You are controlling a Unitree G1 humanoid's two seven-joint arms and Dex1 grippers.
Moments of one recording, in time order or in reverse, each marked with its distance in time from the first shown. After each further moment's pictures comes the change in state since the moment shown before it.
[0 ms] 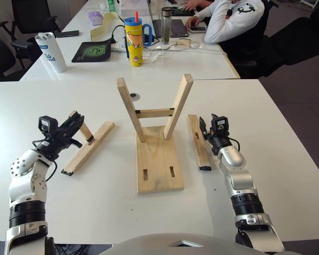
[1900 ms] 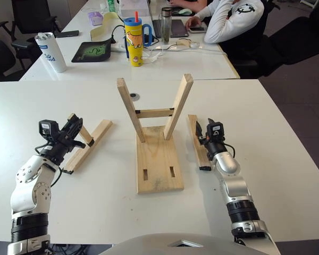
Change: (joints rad) left arm 0.132 -0.055 0.000 -0.240 -0.061 0.158 0.274; right arm 0.059 0.028 0.031 -0.037 -0.027 -0.021 -0.047
